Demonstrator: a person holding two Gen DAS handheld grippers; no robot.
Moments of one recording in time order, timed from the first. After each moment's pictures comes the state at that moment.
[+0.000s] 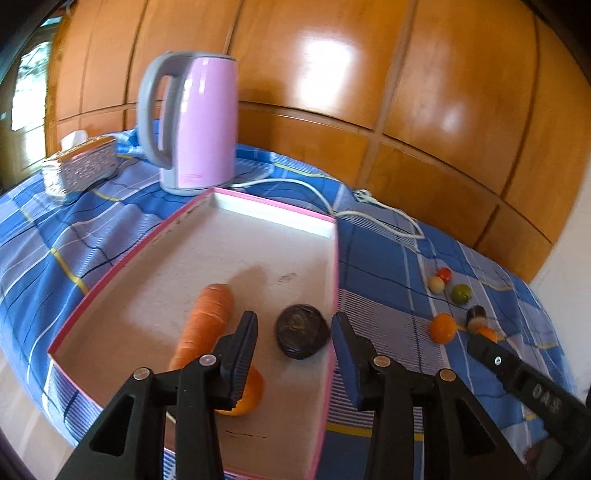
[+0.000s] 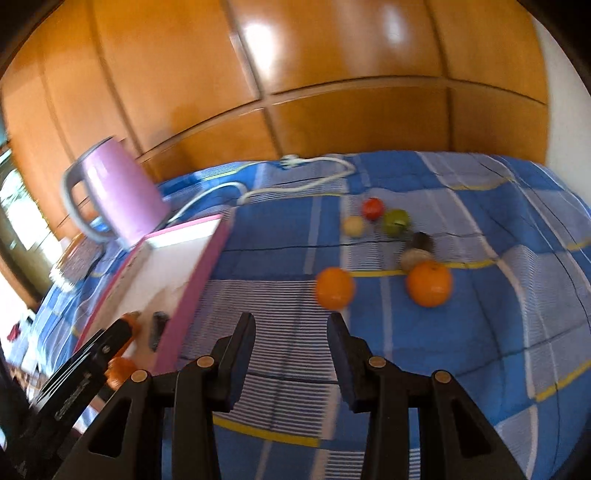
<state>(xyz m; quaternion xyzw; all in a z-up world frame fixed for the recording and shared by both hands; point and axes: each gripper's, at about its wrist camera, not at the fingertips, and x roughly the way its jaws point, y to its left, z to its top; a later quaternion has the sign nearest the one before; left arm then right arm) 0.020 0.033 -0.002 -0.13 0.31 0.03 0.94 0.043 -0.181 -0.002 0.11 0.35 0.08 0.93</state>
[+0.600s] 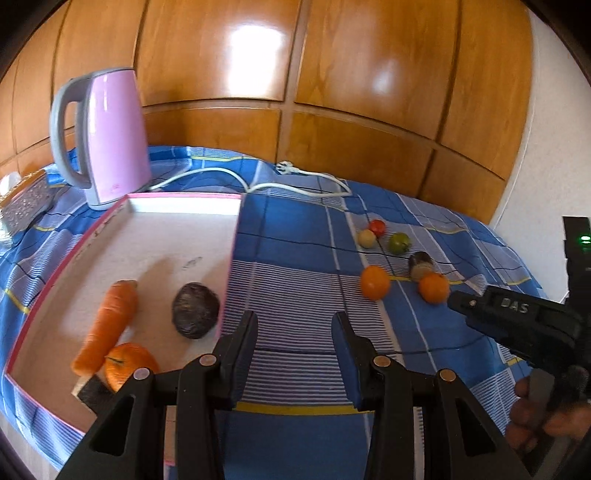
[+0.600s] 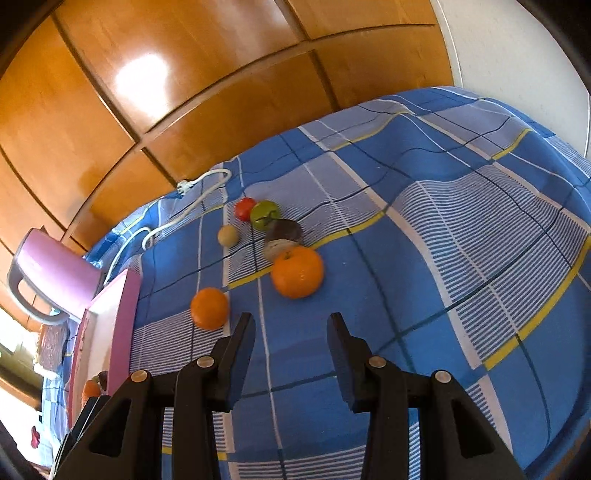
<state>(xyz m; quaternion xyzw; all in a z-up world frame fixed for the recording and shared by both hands) 0.023 -0.034 -0.005 -0.05 0.34 -0.08 0.94 0.046 -0.266 -0.027 0.25 0.37 -0.04 0.89</state>
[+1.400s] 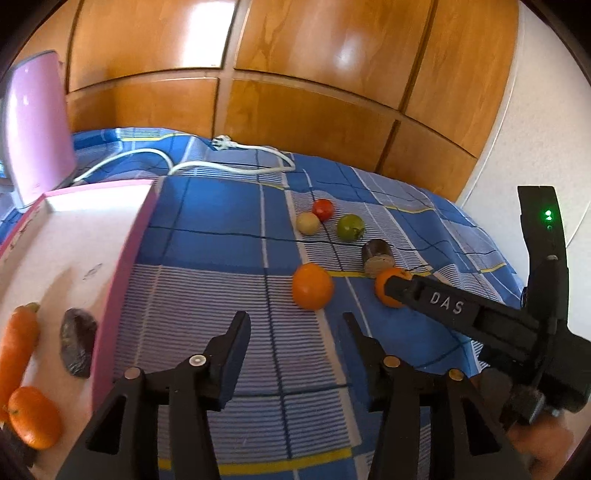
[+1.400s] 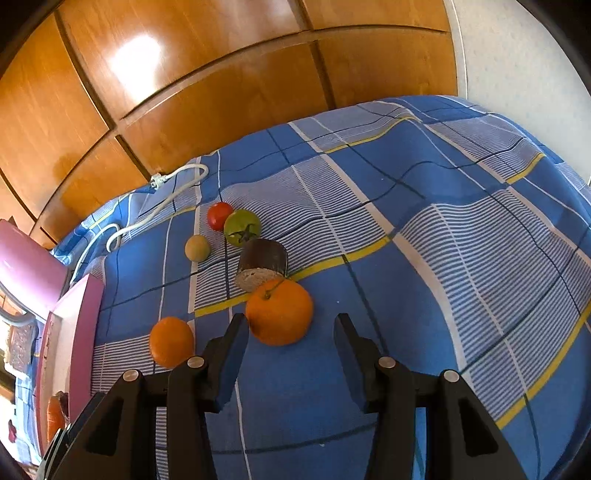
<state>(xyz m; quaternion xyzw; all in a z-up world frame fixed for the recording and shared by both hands) 0.076 -0.086 -0.022 -0.06 0.38 -0.16 0.91 0.091 -0.271 -0.036 0.20 0.39 -0.07 0.89</state>
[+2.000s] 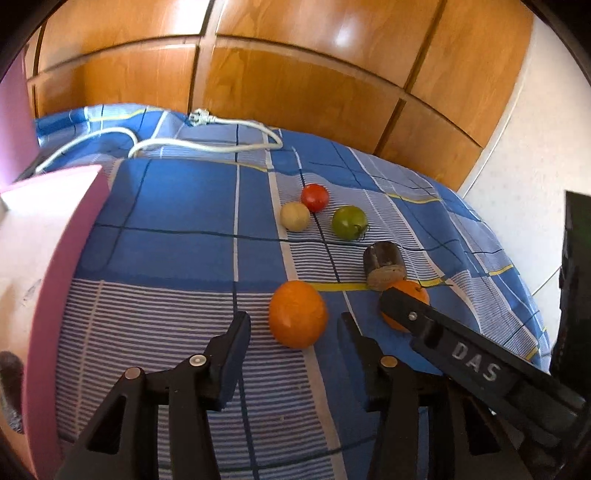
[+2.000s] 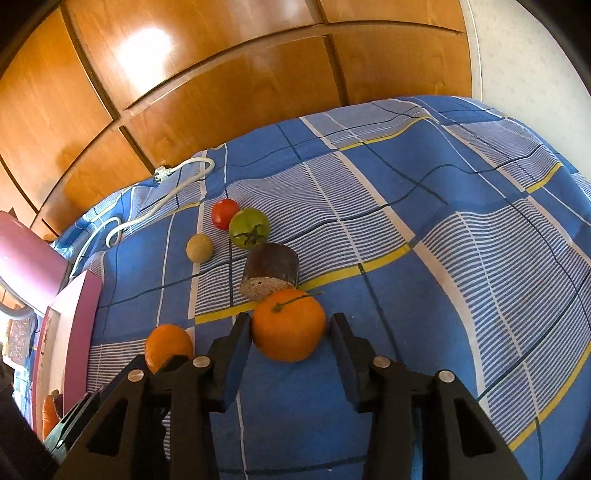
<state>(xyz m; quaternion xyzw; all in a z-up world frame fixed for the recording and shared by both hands) 0.129 -0.109 -0.048 -0.07 0.42 -0.18 0.88 0.107 -0.269 -0.039 0.19 0.40 -0.05 0.90</state>
